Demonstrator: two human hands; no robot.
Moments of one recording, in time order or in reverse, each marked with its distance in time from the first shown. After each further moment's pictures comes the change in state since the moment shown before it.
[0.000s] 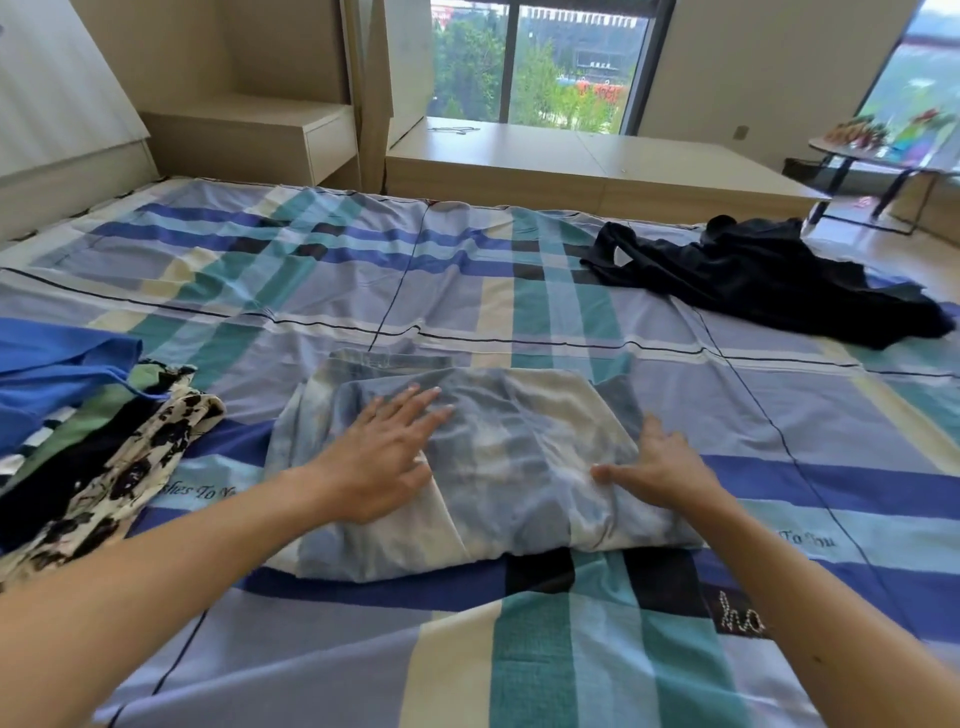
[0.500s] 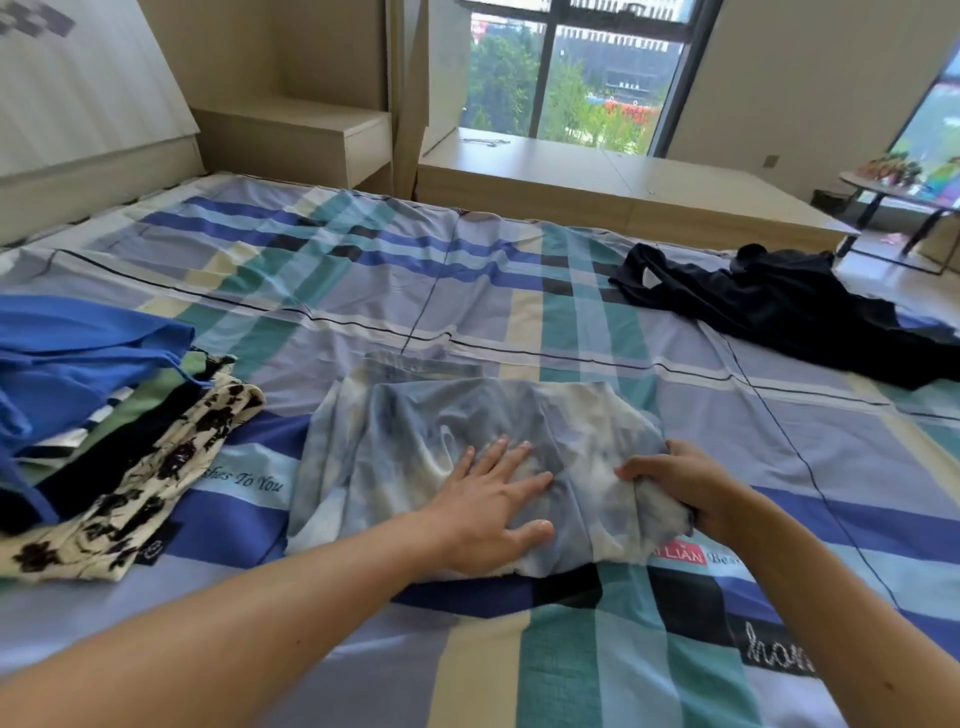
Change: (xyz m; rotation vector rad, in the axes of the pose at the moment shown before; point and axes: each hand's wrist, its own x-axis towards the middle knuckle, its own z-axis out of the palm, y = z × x) left_hand 0.008 0.067 0.032 -0.146 -0.115 0.034; right_hand -0.014 -0.021 -0.018 0.730 -0.168 0.052
